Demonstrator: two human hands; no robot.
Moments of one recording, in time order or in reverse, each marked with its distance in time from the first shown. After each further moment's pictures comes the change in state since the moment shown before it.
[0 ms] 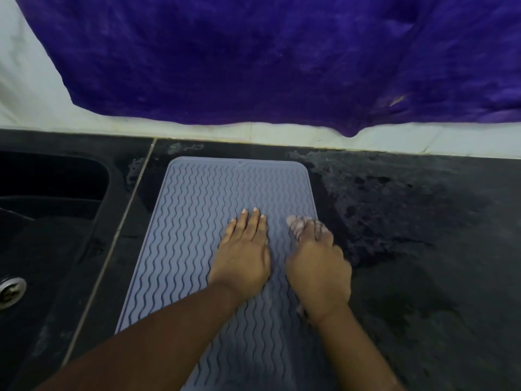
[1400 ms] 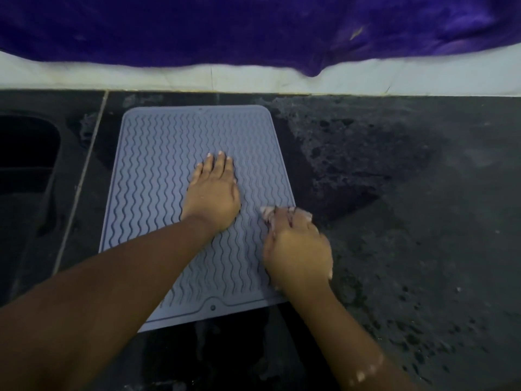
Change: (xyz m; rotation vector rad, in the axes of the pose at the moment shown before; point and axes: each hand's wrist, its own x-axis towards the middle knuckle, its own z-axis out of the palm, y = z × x) left_hand 0.008 0.001 0.003 0.052 -0.009 -0.040; right_hand -0.072 0.031 0.019 -0.073 0.272 -0.137
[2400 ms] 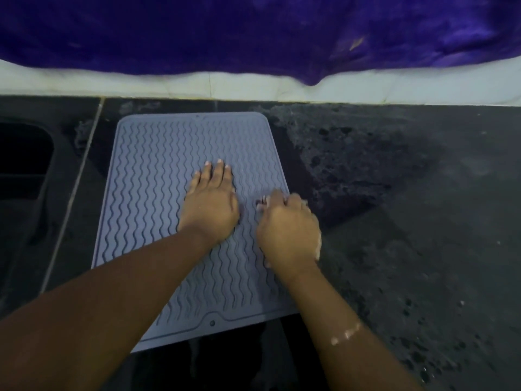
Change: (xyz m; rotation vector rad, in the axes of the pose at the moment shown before) left_hand 0.001 0.002 -0.002 -0.011 0.000 0.003; right_hand 0.047 -0.011 0.010 0.090 0.011 0.055
